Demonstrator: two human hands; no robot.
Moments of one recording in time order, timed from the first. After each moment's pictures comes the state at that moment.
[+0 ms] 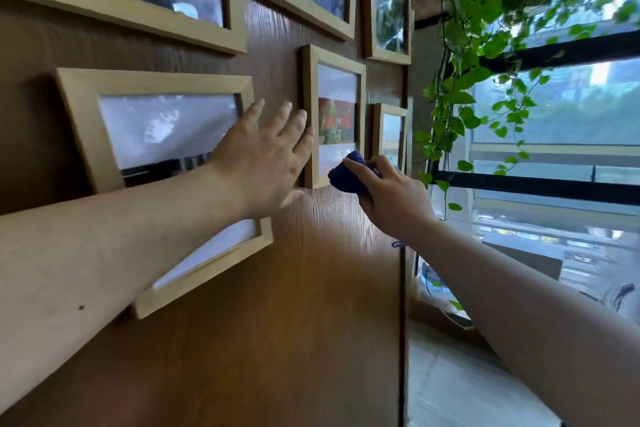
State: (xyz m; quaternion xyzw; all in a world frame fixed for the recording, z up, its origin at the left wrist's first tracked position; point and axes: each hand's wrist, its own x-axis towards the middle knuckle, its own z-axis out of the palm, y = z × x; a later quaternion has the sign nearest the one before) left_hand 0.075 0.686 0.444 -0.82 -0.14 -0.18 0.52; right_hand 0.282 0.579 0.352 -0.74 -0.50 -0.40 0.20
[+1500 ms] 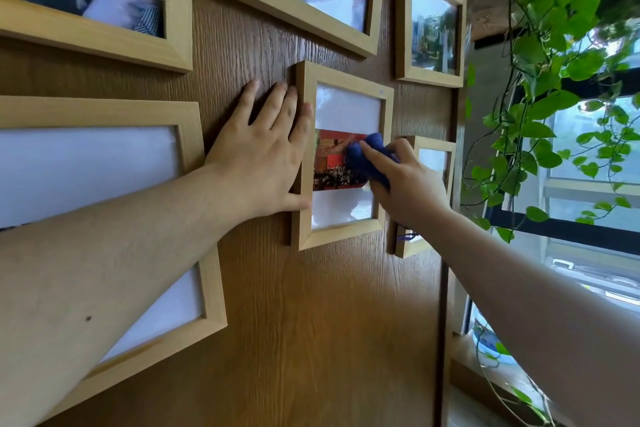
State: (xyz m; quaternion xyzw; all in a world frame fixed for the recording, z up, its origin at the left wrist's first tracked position) left_hand 0.184 0.734 0.477 -0.79 -0.28 -0.25 0.49; right_hand 0.411 0.660 0.418 -0.66 -0.56 -0.41 0.30
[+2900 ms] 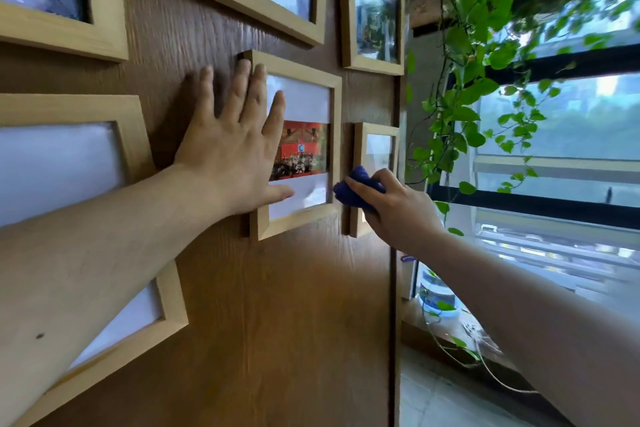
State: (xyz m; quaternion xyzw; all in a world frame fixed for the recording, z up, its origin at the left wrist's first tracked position) left_hand 0.196 0.713 0.476 -0.80 -0.28 -0.27 0.45; right_hand 0.422 0.595 0.367 -0.73 -0.52 -0.41 0.17
